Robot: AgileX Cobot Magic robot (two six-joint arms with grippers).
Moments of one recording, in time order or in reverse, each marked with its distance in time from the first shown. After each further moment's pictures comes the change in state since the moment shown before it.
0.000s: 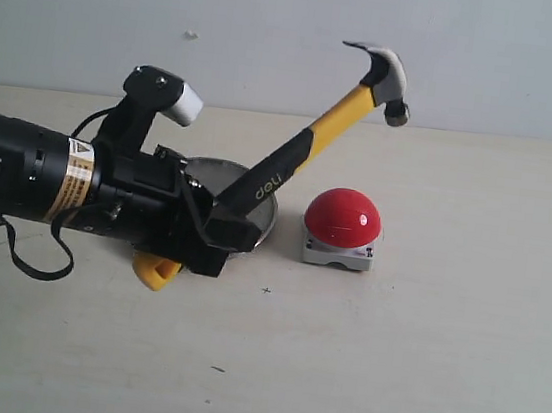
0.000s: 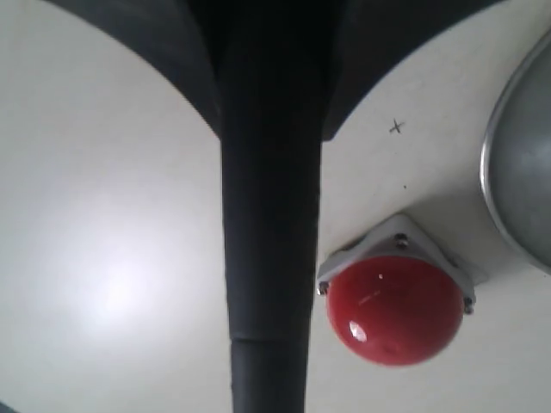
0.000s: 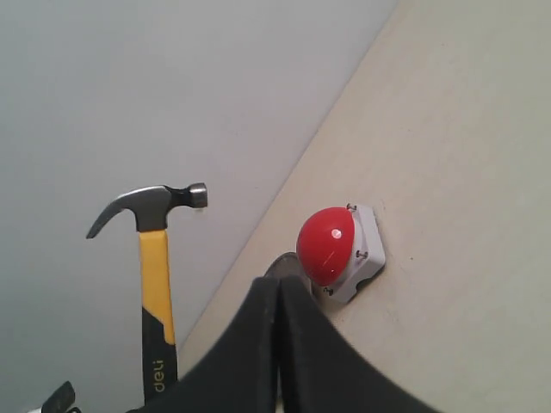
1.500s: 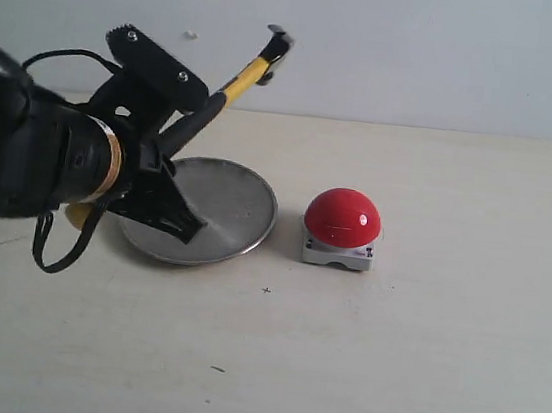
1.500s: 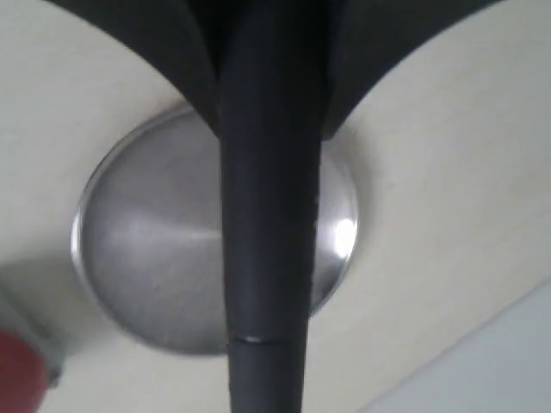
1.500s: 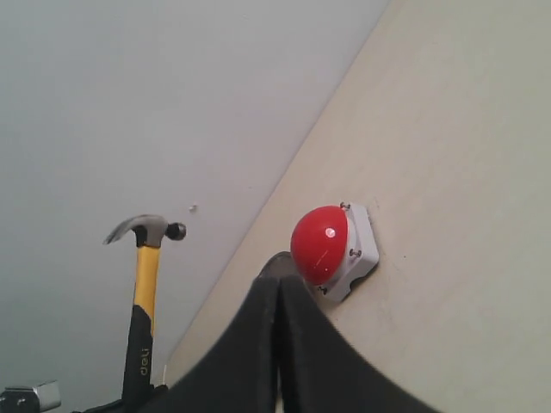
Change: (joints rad) left arm -0.261 -0.008 -0.117 -0.372 1.063 0.415; right arm 0.000 0.000 0.000 0.004 0.013 0.002
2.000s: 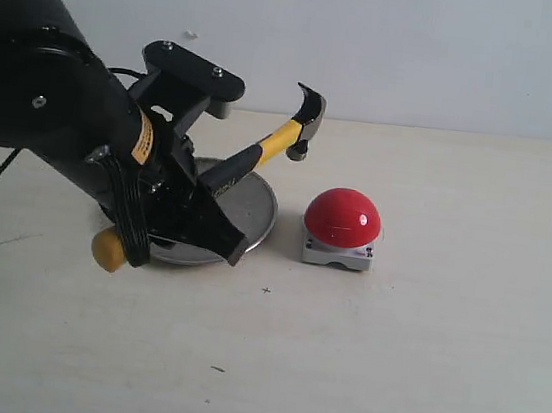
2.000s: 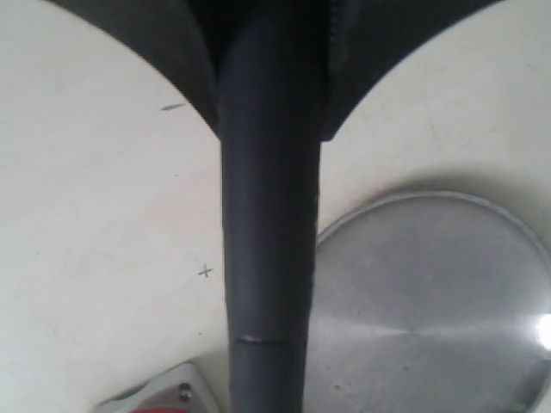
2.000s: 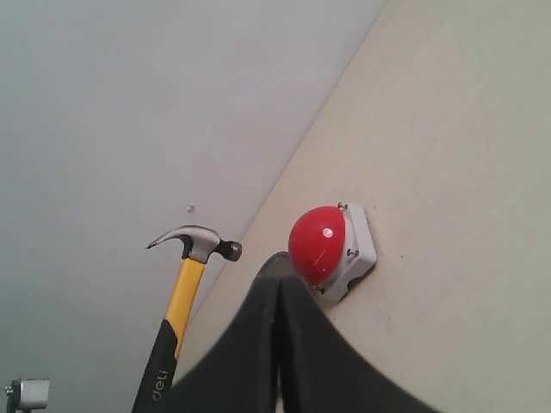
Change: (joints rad) left arm 0.000 0.000 -0.178 -0.854 0.127 0.665; right arm 0.000 0.000 0.000 0.000 0.005 0.000
